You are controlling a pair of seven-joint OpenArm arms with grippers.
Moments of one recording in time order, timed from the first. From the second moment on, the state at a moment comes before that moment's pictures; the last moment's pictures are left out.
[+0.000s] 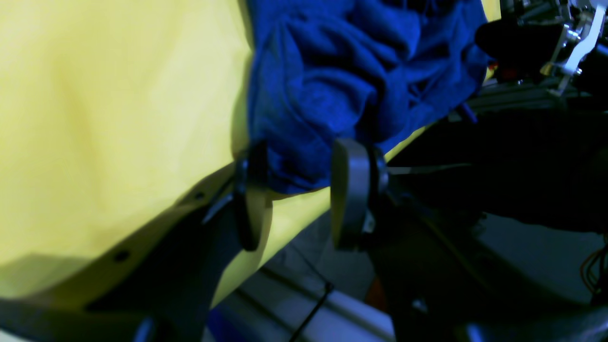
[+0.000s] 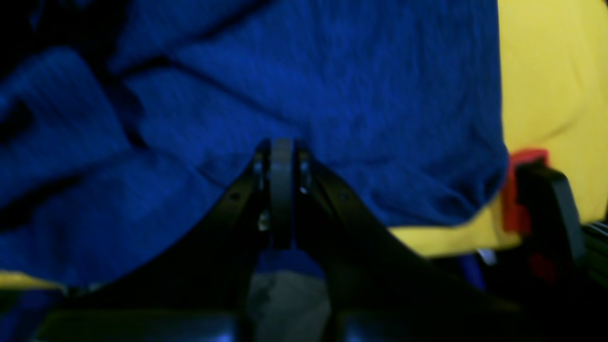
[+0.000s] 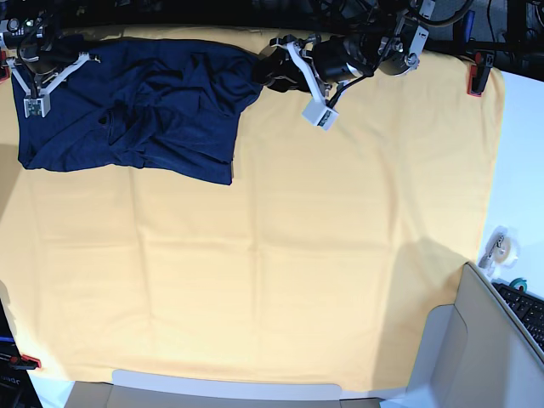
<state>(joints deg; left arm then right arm) 21.7 -13.3 15.8 112.1 -48.4 -8.7 54.9 -29.6 10.7 39.8 118.0 20.0 25.5 -67.7</state>
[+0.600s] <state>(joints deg) 13.4 -11.8 21.5 102.1 -47.7 -8.5 54.8 -35.2 12.2 39.6 118.1 20.0 25.5 -67.5</state>
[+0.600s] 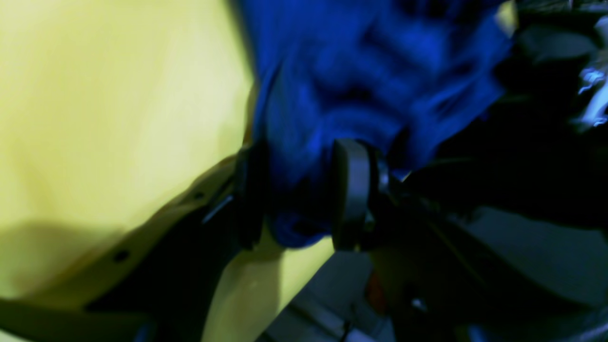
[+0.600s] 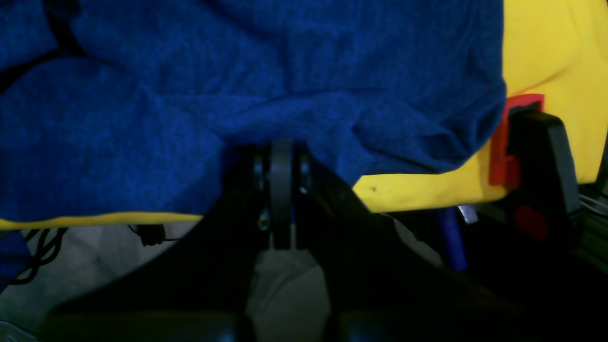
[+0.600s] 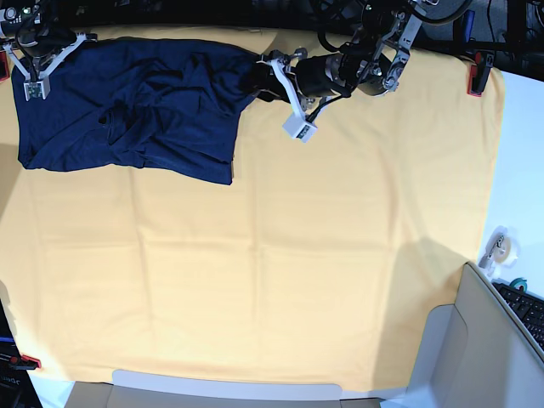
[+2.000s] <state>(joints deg) -13.0 -11.7 68.8 109.1 -34.3 -9.1 53.0 -35.5 12.3 32.4 117.3 19.8 25.5 -67.1</state>
